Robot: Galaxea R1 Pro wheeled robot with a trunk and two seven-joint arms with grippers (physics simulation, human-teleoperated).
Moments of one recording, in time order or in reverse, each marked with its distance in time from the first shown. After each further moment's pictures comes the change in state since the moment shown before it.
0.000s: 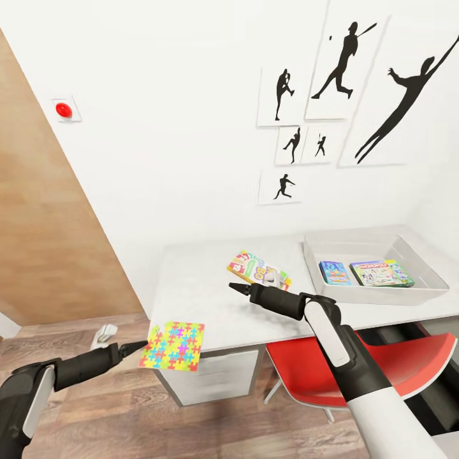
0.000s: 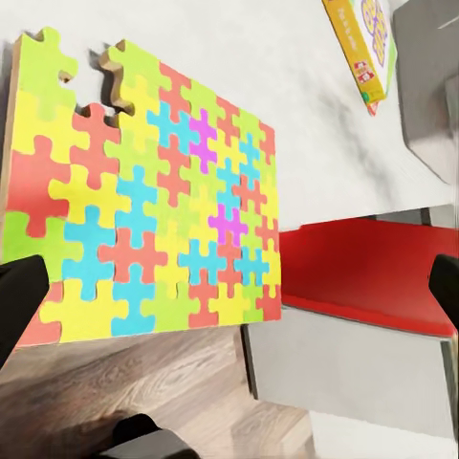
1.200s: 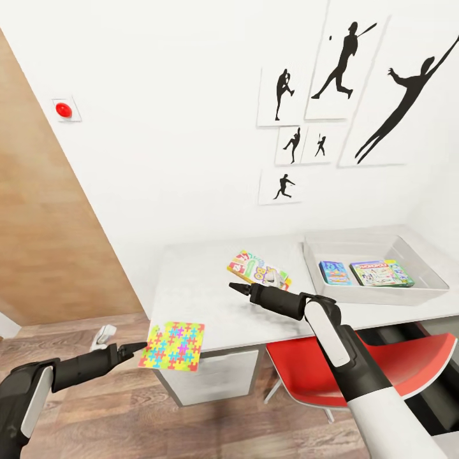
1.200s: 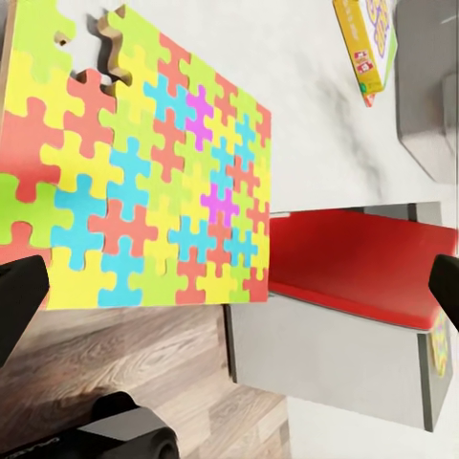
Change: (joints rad) left arm 0.000 0.003 0.007 -0.008 0.002 0.085 -0.007; right arm 0.000 -0.001 0.001 0.000 0.000 -0.001 0.000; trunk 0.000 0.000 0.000
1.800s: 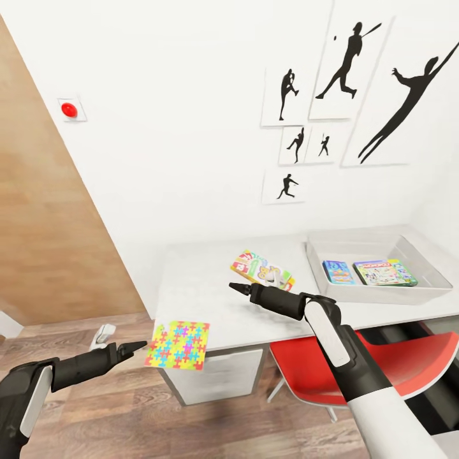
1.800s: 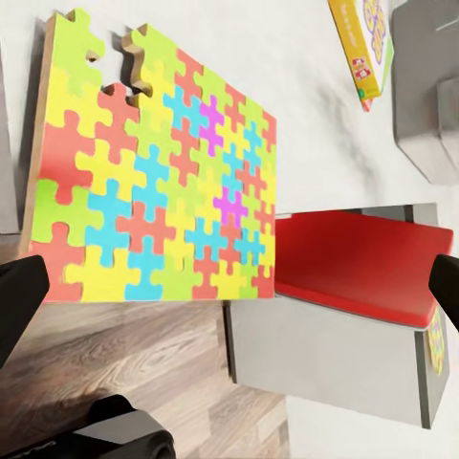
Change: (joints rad) left arm 0.000 0.000 0.004 -0.006 0.004 0.004 -0.005; right arm 0.000 0.000 0.000 0.000 0.000 -0.001 0.000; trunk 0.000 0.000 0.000
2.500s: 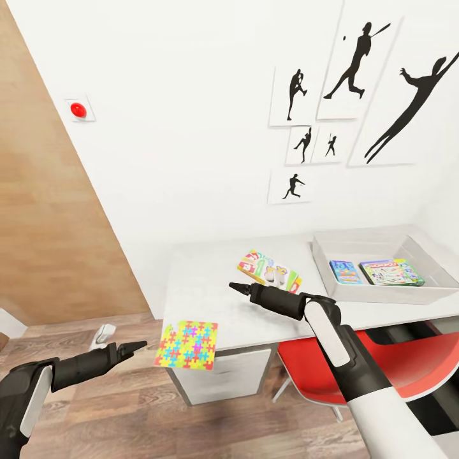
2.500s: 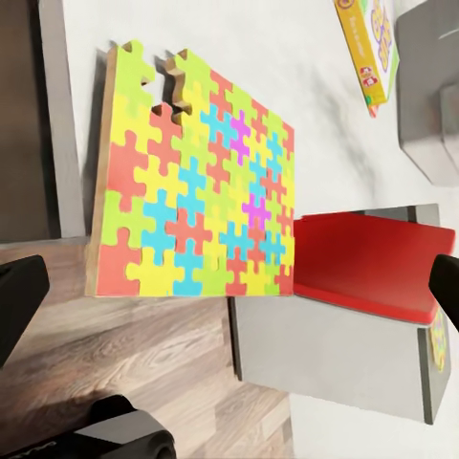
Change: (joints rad) left arm 0.000 0.000 0.000 0.000 -0.001 -0.001 0.000; right arm 0.000 0.000 0.000 0.000 0.000 -0.001 0.000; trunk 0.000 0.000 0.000
